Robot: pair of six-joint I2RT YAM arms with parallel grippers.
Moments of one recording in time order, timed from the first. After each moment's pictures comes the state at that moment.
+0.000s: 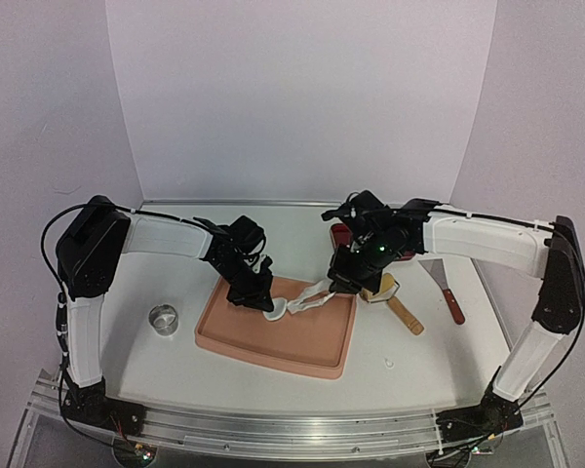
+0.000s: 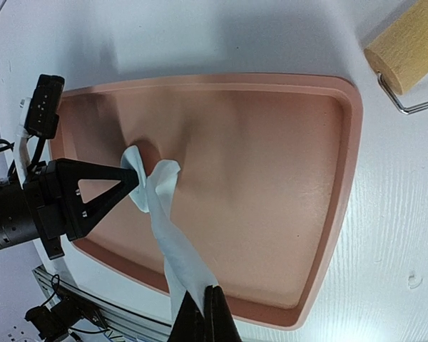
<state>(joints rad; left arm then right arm) -0.74 2.05 1.40 -0.54 0.44 -0.65 0.82 1.72 1.39 -0.77 -0.11 1.08</state>
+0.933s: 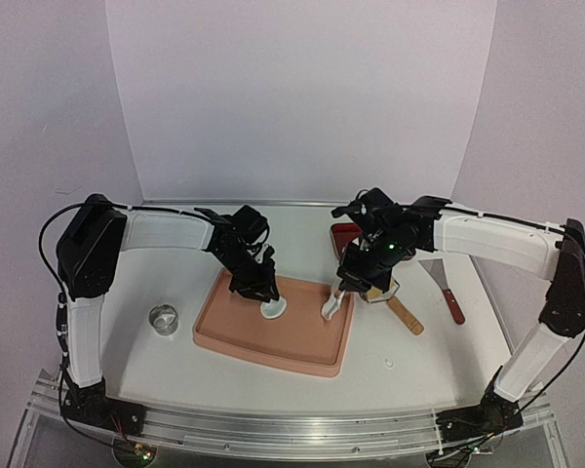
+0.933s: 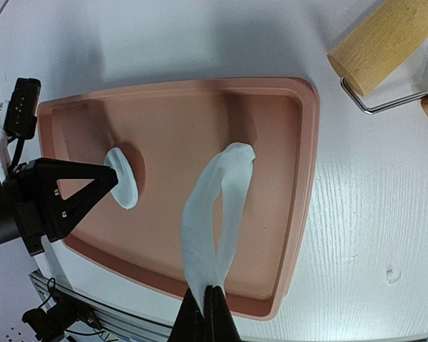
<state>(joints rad) -0.75 2.05 1.48 -0.61 0.40 -0.65 0.80 1.67 1.37 -0.82 -0.09 1.06</state>
